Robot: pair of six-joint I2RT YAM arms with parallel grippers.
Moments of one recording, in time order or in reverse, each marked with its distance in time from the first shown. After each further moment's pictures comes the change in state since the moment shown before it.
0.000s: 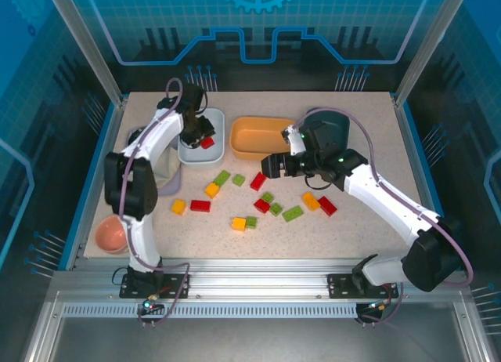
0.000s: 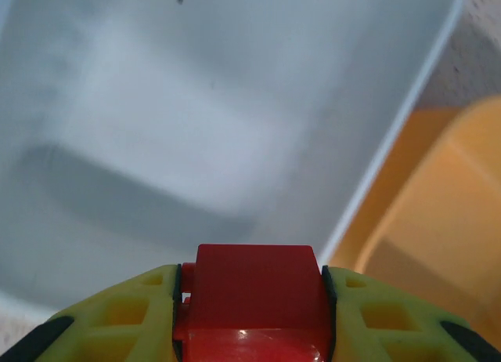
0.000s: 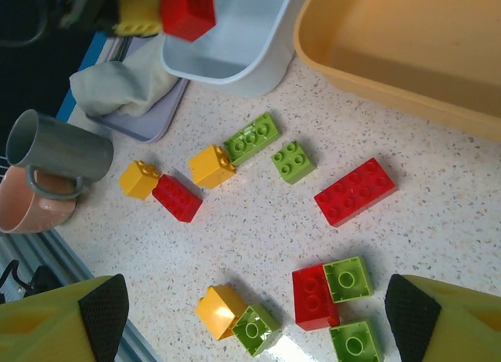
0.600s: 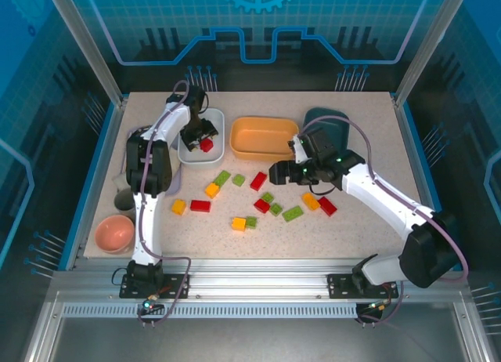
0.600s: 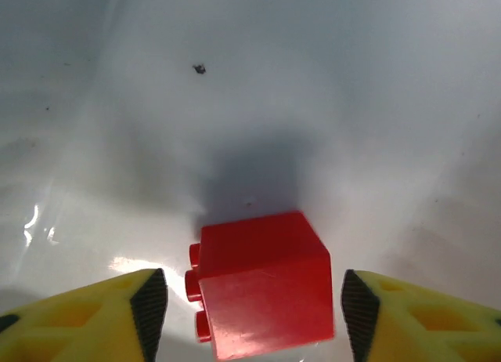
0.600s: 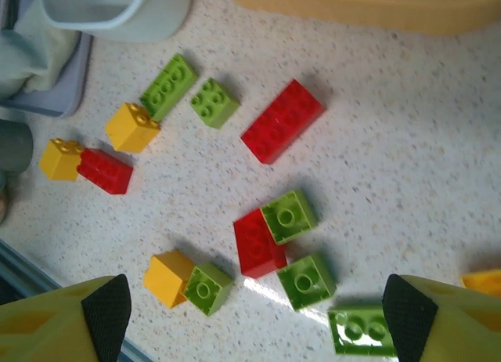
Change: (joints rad) left arm 0.050 0.314 0.272 -0.108 0.008 0.060; right arm -0.032 0.010 -0.055 -0.126 0.057 0.070
